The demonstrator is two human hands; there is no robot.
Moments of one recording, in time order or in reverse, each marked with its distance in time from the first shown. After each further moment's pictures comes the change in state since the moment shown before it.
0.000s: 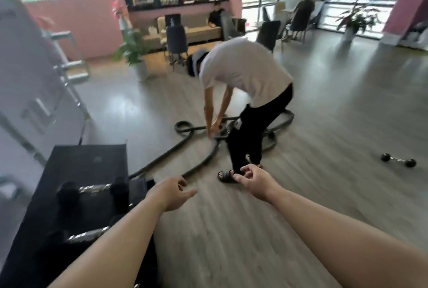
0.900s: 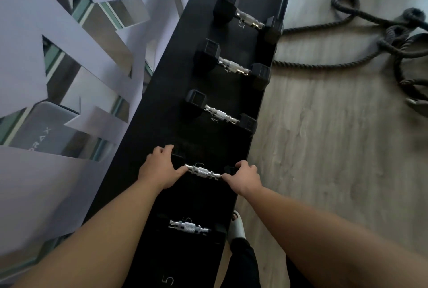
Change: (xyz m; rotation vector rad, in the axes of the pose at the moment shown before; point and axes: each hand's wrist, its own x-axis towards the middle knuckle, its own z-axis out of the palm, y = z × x) left_hand -0.277 -0.436 0.188 -0.099 -0.022 -0.848; right_hand -0.177 0.022 0.500 -0.544 -0.710 0.144
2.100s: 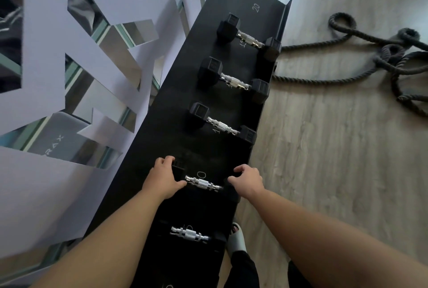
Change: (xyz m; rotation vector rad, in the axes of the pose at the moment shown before) left_hand -0.023 0.000 -0.003 -0.167 0.003 -0.013; right_hand -0.016 -0.011 -0.028 0.099 0.024 -0.068
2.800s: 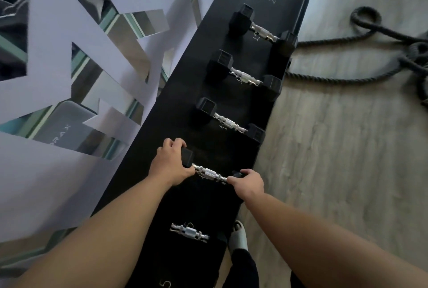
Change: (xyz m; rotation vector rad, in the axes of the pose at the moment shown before) left_hand 0.011 0.028 -0.015 0.086 0.116 0.092; right_hand 0.017 0.009 0.029 0.307 0.043 0.138
